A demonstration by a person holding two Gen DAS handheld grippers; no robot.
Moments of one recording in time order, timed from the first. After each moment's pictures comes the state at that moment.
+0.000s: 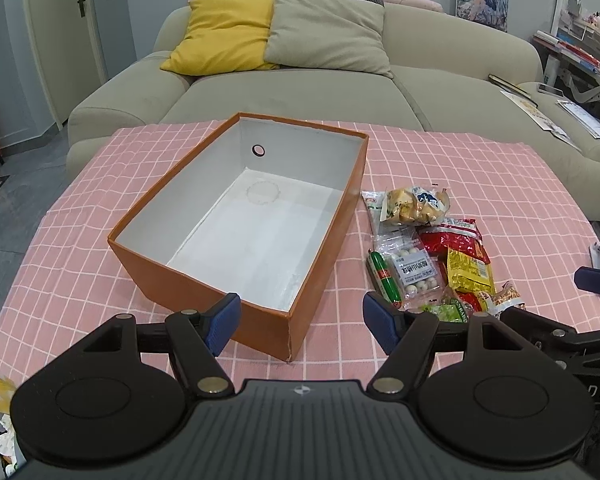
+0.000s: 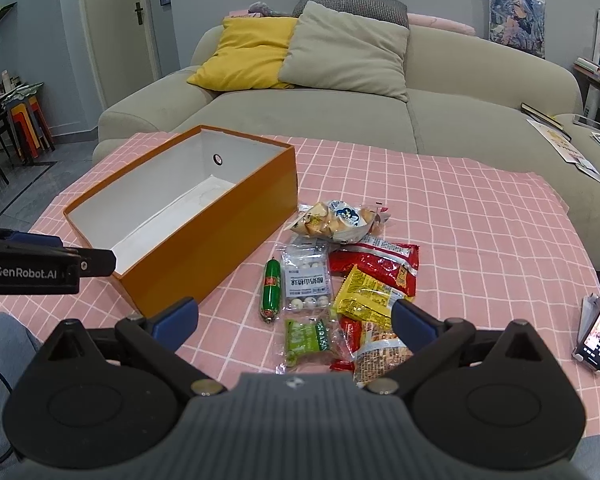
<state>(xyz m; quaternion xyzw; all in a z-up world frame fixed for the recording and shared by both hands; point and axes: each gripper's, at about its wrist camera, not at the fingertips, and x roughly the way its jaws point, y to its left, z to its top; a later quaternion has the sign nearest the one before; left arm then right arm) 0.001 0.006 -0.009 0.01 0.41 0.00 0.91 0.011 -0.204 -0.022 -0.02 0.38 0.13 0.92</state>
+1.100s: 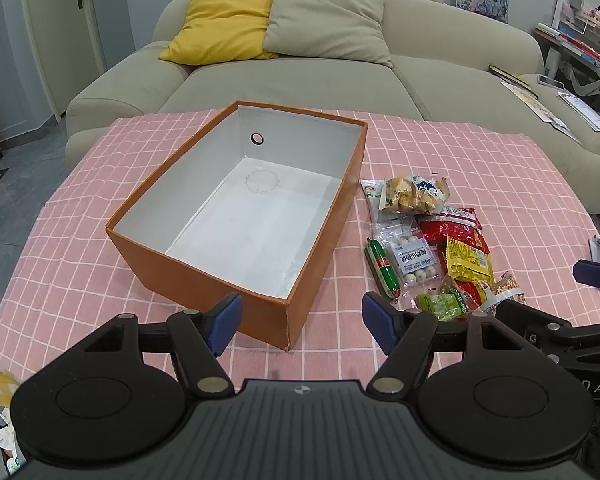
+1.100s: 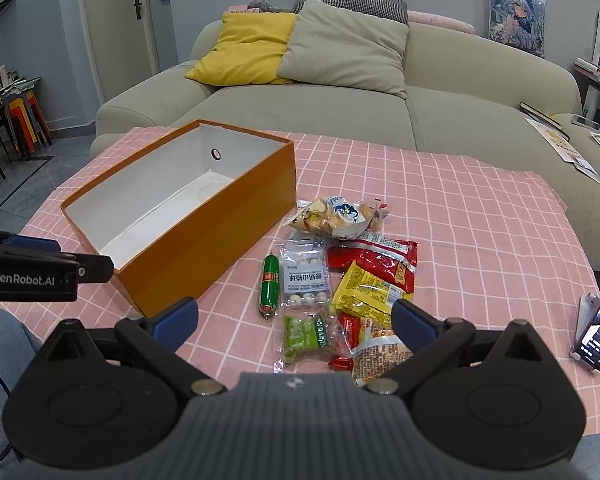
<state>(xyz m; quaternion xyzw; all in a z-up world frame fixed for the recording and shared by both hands) 0.000 0.005 -0.012 0.00 0.43 0.00 0.90 0.010 -0.201 -0.023 -0.03 0.38 0.12 0.92</state>
